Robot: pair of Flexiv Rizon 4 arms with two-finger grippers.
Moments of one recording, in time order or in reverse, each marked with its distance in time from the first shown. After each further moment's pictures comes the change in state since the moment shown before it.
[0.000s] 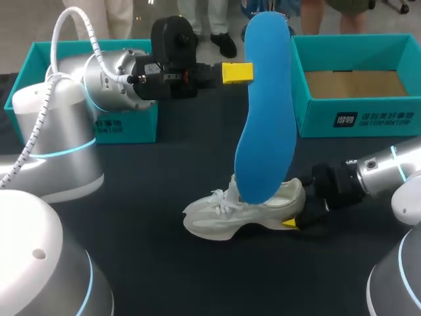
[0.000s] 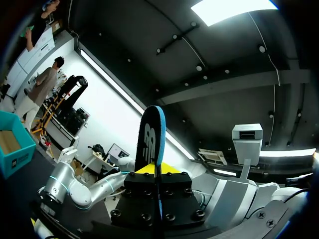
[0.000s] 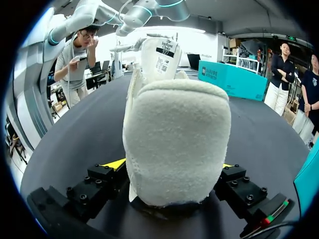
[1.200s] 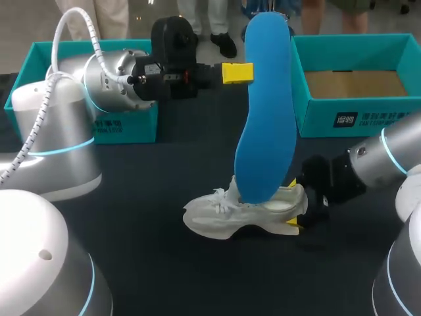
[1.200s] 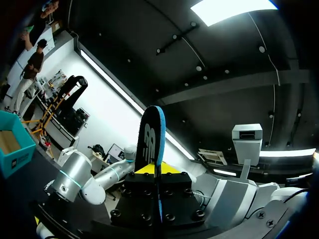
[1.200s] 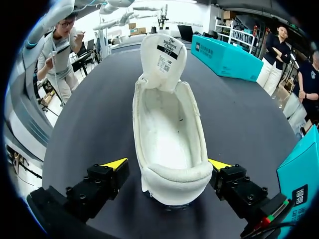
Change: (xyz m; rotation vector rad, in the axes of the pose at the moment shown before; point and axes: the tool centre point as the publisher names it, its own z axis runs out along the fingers) left arm 0.000 0.000 0.000 0.002 0.000 0.000; right arm 0.018 0.022 -0.034 0.310 -0.082 0.075
